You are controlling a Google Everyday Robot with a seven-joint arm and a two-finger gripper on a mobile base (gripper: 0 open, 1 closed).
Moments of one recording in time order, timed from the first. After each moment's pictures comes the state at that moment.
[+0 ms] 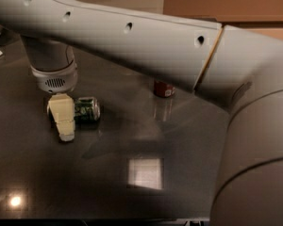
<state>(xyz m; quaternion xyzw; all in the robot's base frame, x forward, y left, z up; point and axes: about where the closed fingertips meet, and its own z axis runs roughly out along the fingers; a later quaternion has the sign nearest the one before) 0.492 0.175 0.854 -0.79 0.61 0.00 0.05</state>
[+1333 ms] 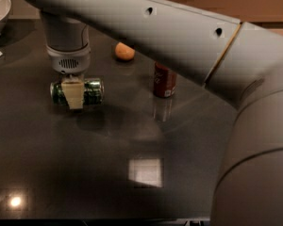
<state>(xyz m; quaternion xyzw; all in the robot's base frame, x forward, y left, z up) 0.517 0.160 0.879 -0.77 0.63 0.02 0.07</state>
